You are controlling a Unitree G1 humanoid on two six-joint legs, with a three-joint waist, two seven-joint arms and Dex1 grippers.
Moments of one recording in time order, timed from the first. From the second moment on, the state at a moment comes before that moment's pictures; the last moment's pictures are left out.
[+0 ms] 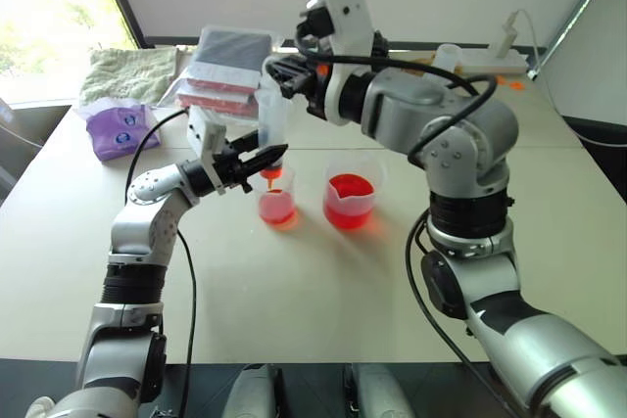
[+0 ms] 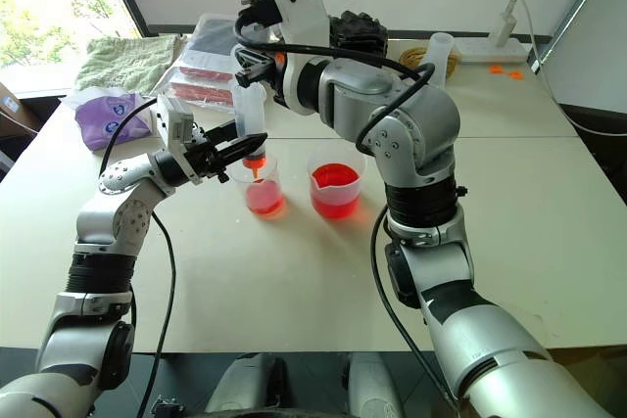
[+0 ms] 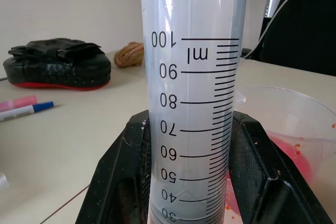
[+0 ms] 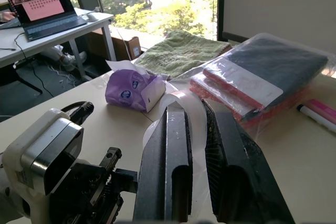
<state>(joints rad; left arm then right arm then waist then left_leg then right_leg) -0.59 0.42 0.09 0.12 -0.45 0.28 -0.93 -1.13 -0.14 0.03 -0.13 0.56 1.12 0.18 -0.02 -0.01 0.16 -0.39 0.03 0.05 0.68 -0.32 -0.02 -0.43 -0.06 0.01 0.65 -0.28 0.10</state>
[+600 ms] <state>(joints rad) -0.59 0.41 0.09 0.09 -0.51 0.38 -0.95 -1.12 -0.16 0.02 -0.19 0.55 1.16 0.22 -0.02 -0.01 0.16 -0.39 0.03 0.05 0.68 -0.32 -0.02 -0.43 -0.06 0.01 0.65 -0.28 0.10</state>
